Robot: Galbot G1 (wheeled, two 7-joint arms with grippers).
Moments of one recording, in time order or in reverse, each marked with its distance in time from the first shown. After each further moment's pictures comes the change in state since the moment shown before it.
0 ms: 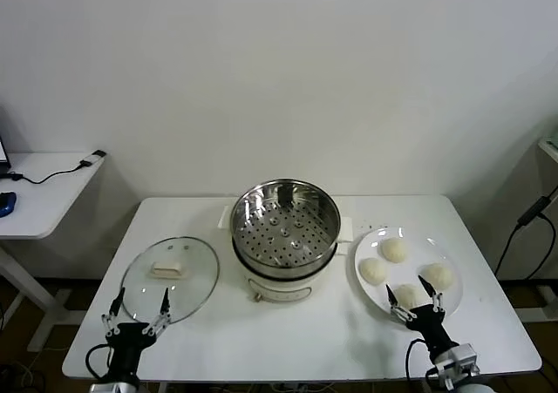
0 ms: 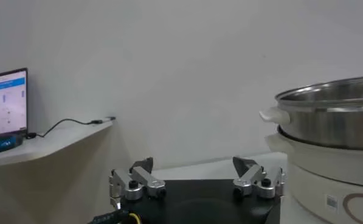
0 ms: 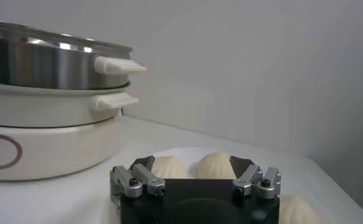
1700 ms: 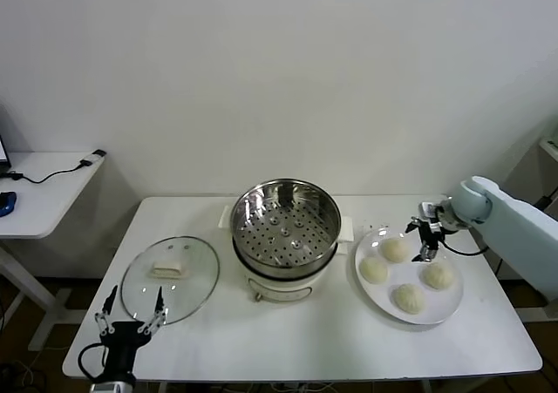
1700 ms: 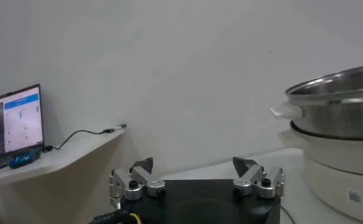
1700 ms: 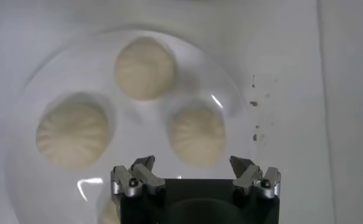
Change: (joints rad) left arm 0.003 0.046 0.017 -0.001 0.051 0.003 -0.085; right arm 1.525 -0.429 -1.454 -0.767 -0.259 -0.238 -0.856
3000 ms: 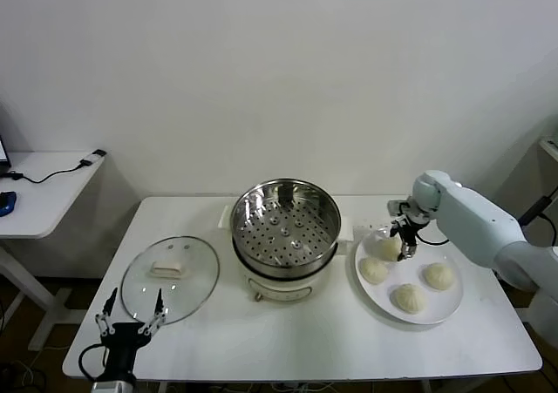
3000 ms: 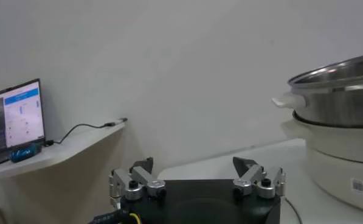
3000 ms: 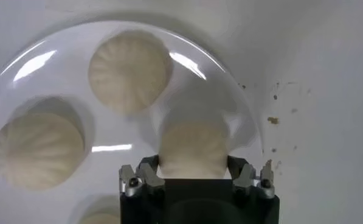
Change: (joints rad) left arm -0.007 0.002 0.001 0.023 0.010 0.009 -0.009; right arm 0.044 0.208 -0.041 -0.266 -0.055 0.093 -0.068
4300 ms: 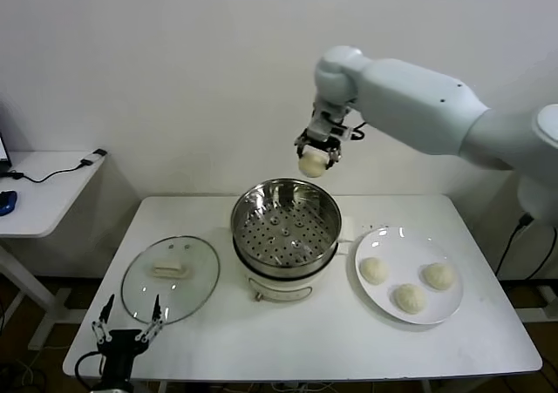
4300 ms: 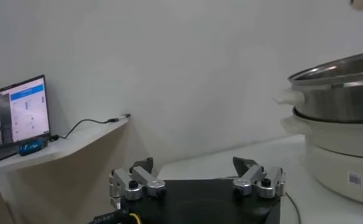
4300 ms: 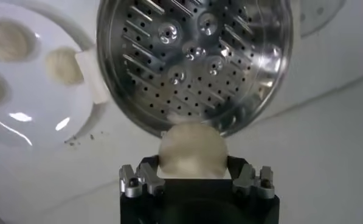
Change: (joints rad) left arm 0.035 -0.003 -0.003 -0.017 -0.007 -0.006 -0.009; right arm 0.544 0.329 -0.393 0.308 -0.088 0.570 -0.012
